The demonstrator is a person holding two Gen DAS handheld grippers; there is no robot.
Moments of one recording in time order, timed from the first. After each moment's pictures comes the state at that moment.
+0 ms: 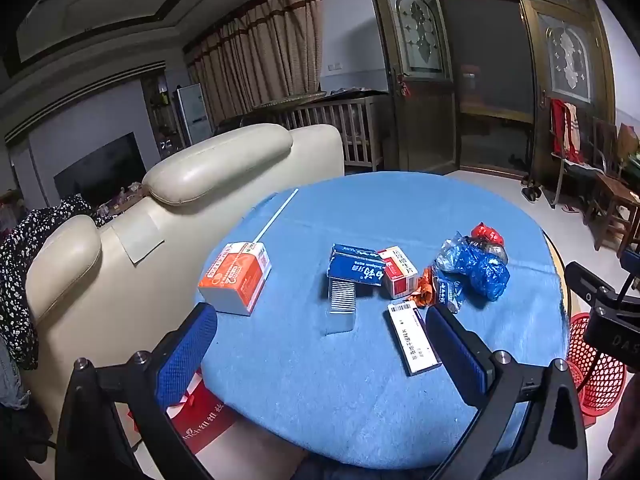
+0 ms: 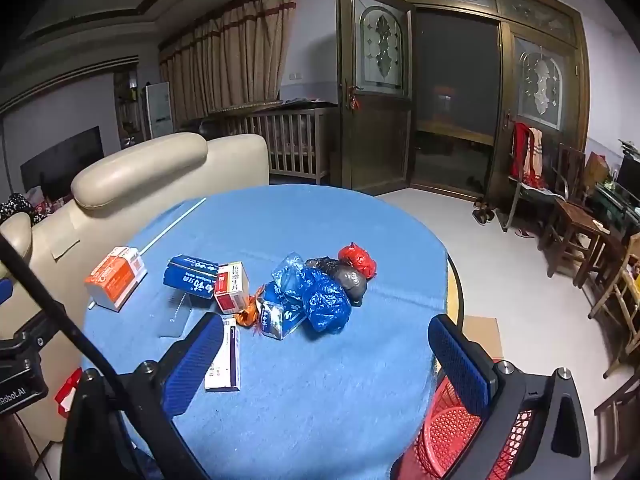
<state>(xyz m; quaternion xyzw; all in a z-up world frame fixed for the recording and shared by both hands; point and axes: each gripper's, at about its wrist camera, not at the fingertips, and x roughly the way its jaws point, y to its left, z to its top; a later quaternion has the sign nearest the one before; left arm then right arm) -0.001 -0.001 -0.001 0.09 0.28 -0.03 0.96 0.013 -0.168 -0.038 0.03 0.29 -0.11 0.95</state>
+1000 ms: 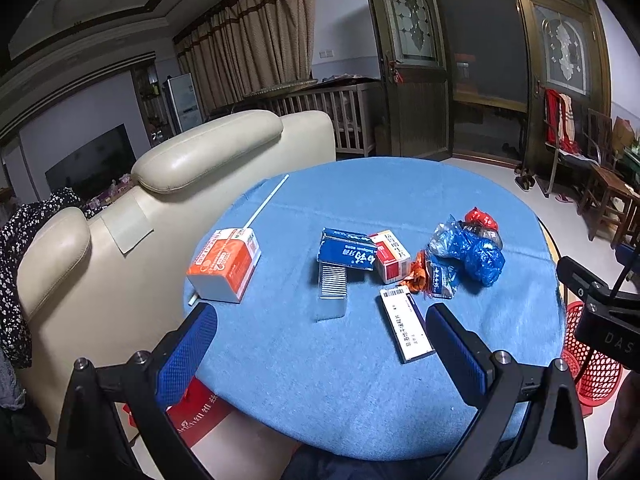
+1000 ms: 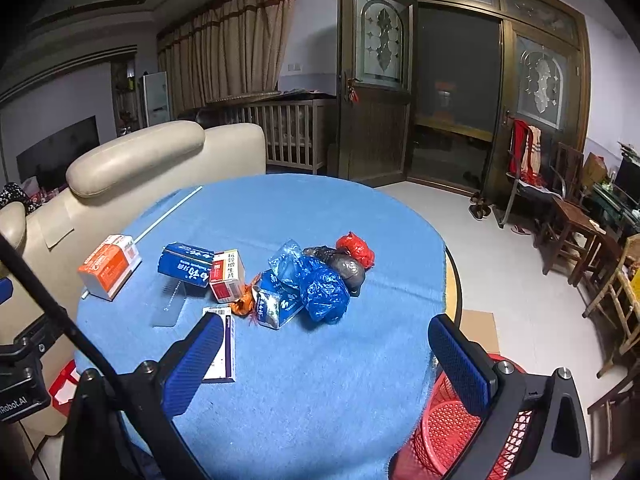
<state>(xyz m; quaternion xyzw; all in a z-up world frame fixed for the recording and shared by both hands) 0.005 -0.005 -0.011 0.10 0.31 -0.04 0.94 0.016 -0.163 -0.046 0.02 0.30 -0.12 0.95</state>
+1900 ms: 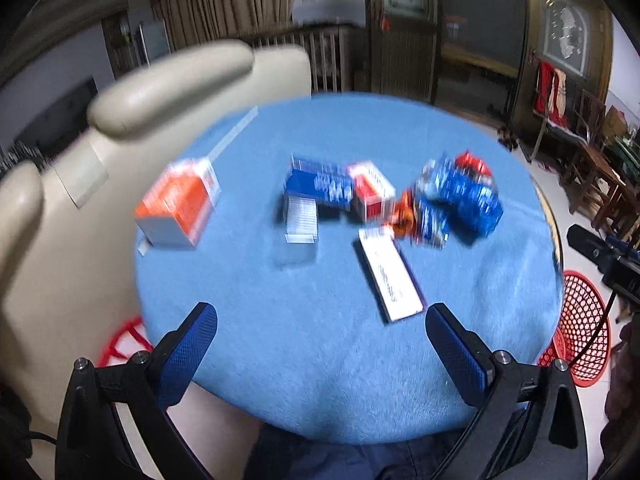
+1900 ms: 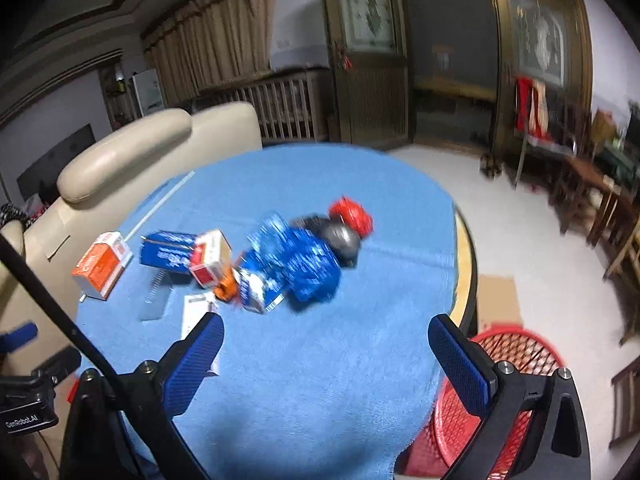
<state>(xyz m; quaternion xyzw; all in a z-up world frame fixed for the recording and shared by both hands) 0.050 -0.008 -0.076 0.06 0.42 -0.08 0.90 0.045 -0.221 -0.092 0.10 0.33 -0.09 0.93</state>
